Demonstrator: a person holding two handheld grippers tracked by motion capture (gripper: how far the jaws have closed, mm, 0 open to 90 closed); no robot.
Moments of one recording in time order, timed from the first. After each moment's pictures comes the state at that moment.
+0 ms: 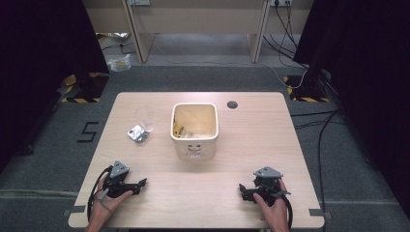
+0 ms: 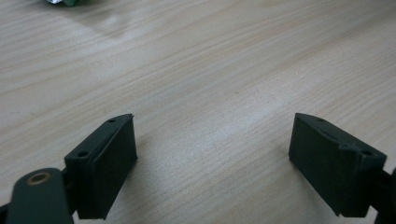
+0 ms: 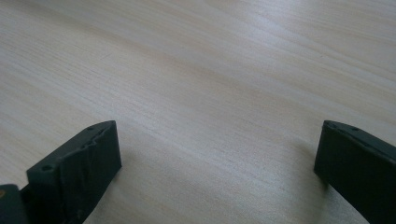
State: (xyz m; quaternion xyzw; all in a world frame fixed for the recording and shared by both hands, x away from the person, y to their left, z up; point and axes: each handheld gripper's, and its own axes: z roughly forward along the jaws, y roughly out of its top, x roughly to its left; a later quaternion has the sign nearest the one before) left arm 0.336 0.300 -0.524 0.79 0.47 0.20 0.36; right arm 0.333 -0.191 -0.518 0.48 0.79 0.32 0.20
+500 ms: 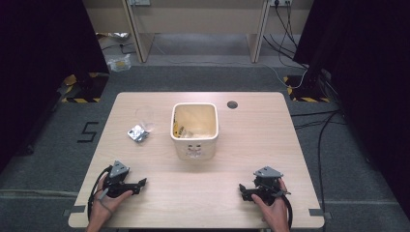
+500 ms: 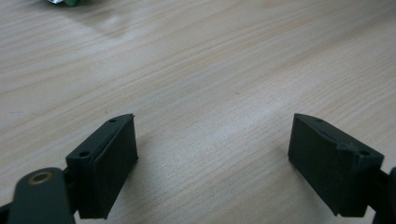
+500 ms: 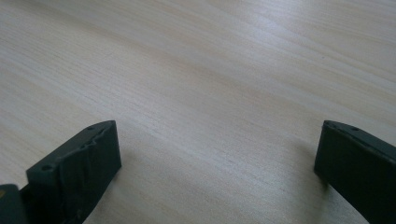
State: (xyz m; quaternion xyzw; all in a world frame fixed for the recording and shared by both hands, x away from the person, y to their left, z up) left arm 0.336 0.301 -0.524 0.78 0.47 0.20 0.36; right arm 0.334 -0.192 -0.518 0.48 0.80 0.32 0.20
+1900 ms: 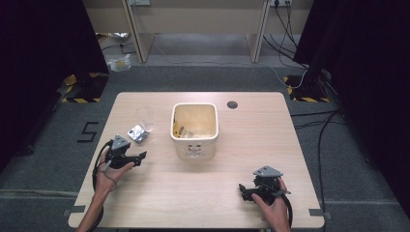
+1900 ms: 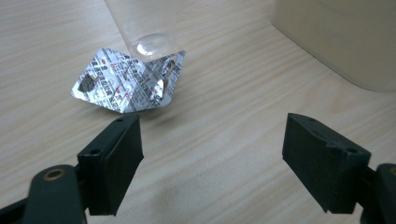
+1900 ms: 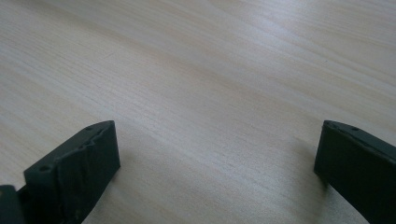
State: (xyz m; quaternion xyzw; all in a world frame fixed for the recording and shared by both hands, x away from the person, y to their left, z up) left arm 0.414 0.306 -0.497 0.77 0.46 0.24 0.37; right arm 0.336 -0.192 -0.518 0.47 0.80 0.32 0.19
